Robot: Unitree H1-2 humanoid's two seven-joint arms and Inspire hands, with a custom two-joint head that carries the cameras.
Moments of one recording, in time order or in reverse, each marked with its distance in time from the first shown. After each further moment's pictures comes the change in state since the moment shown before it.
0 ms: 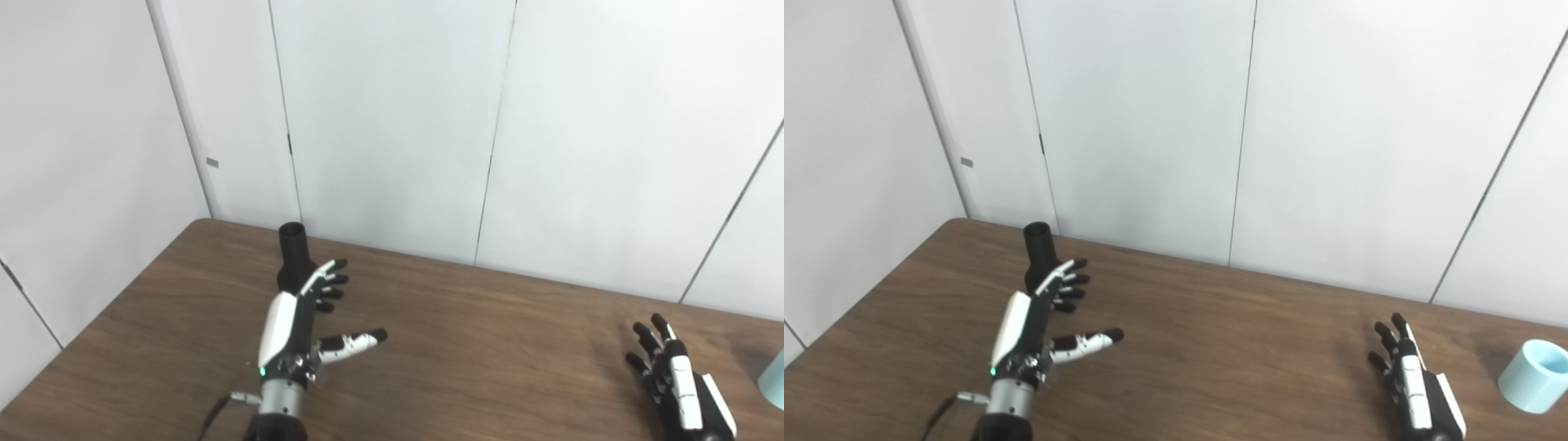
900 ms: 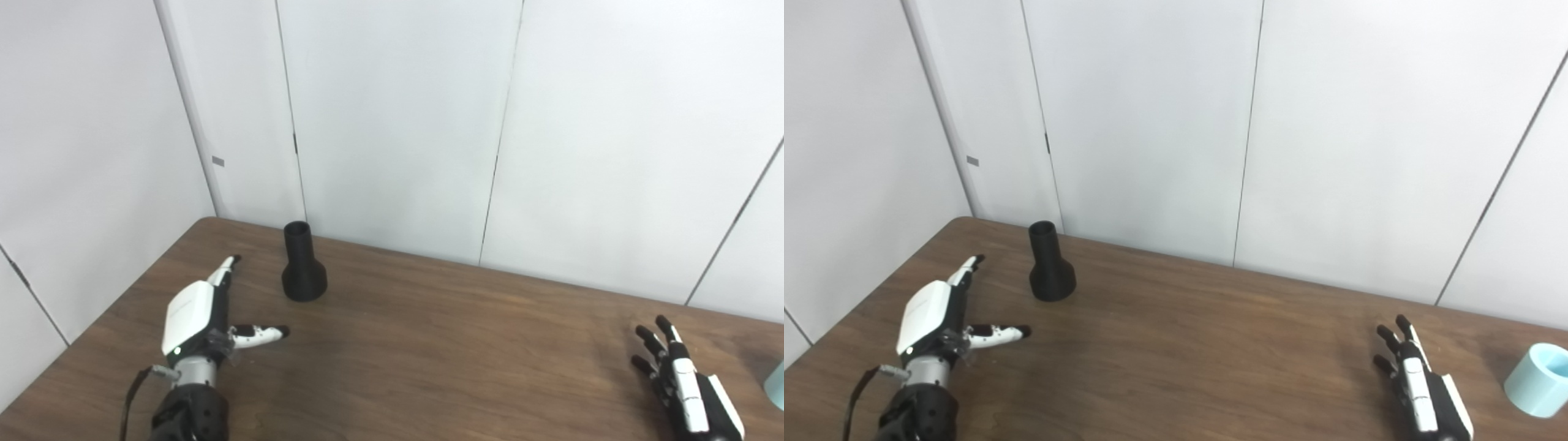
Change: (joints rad) left arm -0.030 0.237 0.104 0.152 0.148 0.206 -0.038; right arm -0.001 -0.023 0.015 -0.010 -0.024 0.017 -0.002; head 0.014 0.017
